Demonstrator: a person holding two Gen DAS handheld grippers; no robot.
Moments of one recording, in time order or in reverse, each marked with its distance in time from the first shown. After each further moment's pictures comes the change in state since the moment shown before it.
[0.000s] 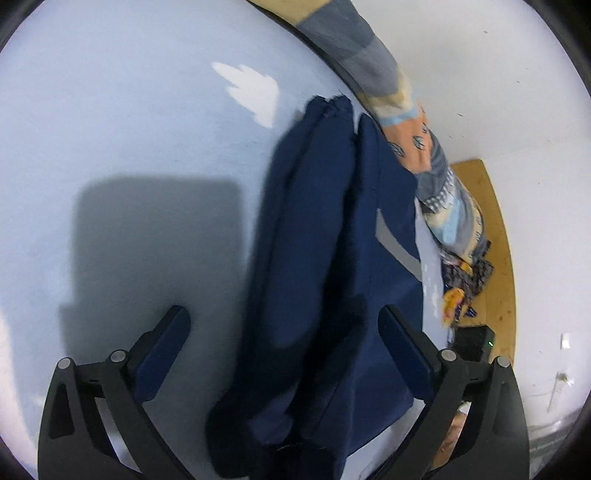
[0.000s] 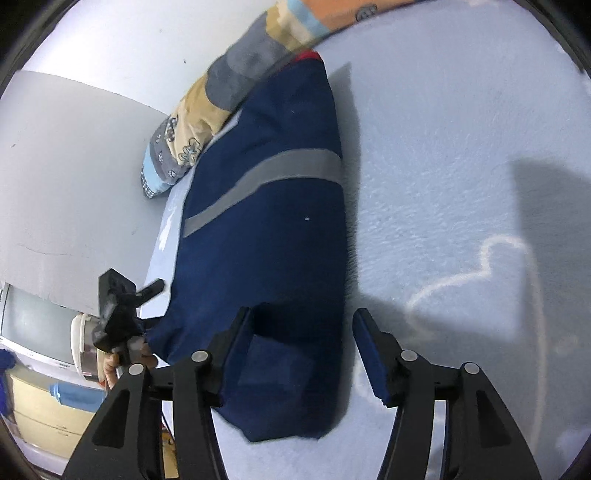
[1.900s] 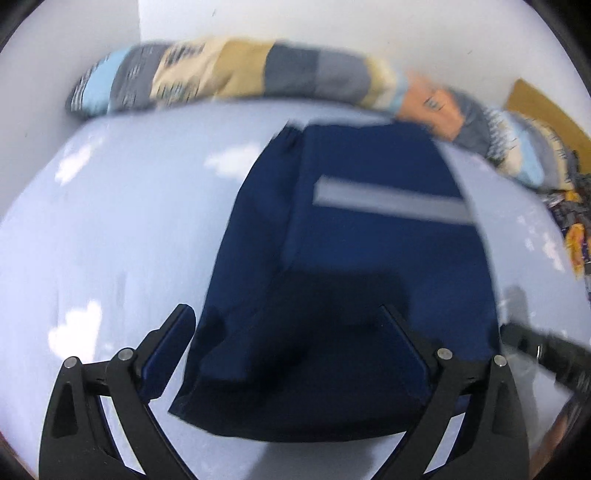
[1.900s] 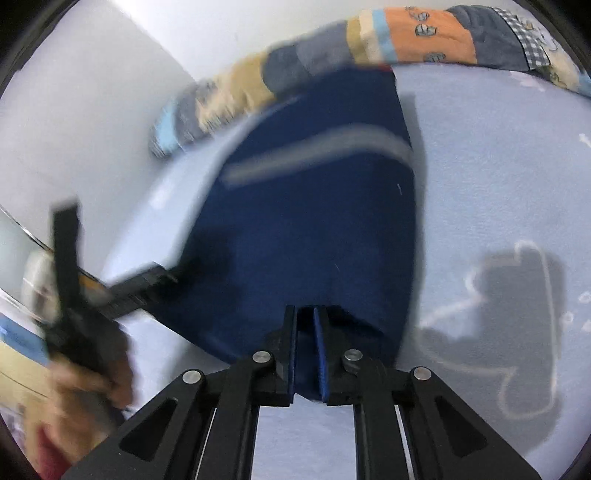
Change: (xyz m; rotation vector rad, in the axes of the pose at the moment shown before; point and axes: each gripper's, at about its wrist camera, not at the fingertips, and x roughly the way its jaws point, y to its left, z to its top) left arm -0.002 -0.133 -0.087 0.395 -0.323 0.603; right arm -0.015 0.087 -0.038 -0.297 -0.146 -0.158
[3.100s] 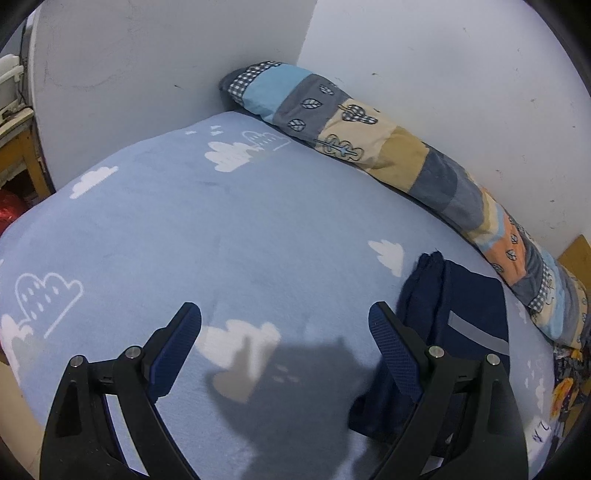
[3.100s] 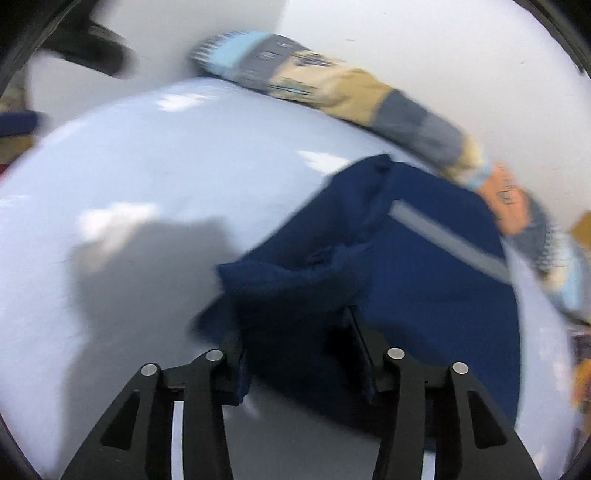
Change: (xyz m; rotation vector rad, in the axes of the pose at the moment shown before) left arm -0.081 0.172 -0.014 -0.466 -0.155 0.152; right arm 0.112 0.209 -0.060 -0.538 0.092 -0.216
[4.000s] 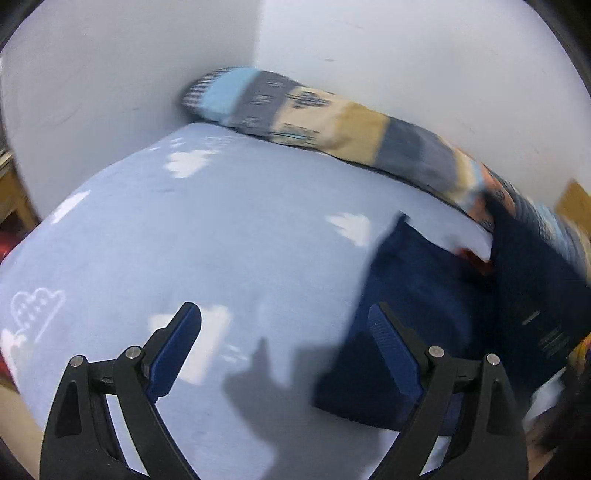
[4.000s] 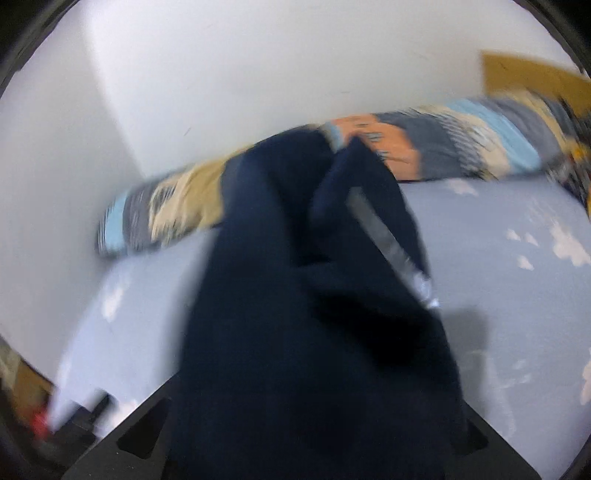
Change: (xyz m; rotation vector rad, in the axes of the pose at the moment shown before) left arm -0.003 -0.051 -0.023 0.134 -0.015 0.023; right arm -0.060 -0.141 0.033 0.530 -0.262 -0.255
